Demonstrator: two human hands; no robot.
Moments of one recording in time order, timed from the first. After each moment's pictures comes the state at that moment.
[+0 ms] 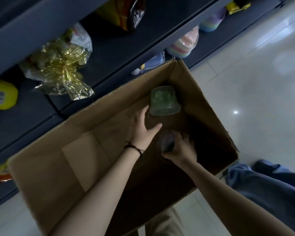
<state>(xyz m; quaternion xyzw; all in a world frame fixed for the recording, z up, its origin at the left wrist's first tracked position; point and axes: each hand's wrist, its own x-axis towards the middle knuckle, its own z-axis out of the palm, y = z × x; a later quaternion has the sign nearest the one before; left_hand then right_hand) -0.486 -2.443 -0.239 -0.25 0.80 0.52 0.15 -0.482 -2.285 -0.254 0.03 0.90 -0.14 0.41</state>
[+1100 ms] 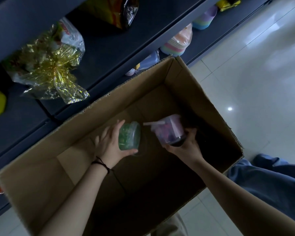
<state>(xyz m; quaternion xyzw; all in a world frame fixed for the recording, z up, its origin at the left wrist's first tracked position) -0.427 -2.527 -0.268 -0.14 0.94 0.23 0.22 -0.481 -2.276 -0.251 0.18 0.83 -0.36 0.39</state>
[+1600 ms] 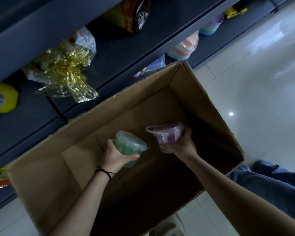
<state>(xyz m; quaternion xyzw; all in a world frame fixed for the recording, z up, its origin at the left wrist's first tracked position) -0.402 -2.516 -0.263 -0.38 0.76 0.46 0.26 -0.492 -2.294 -0.268 0.19 0.83 -0.34 0.39</state>
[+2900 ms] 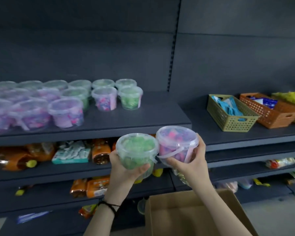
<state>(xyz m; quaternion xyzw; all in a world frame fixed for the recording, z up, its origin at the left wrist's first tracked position) -0.124 -2.683 0.279 -0.23 0.64 0.65 -0.34 -0.272 -2.532 0.292 -0.28 0.71 -0.64 0.09</state>
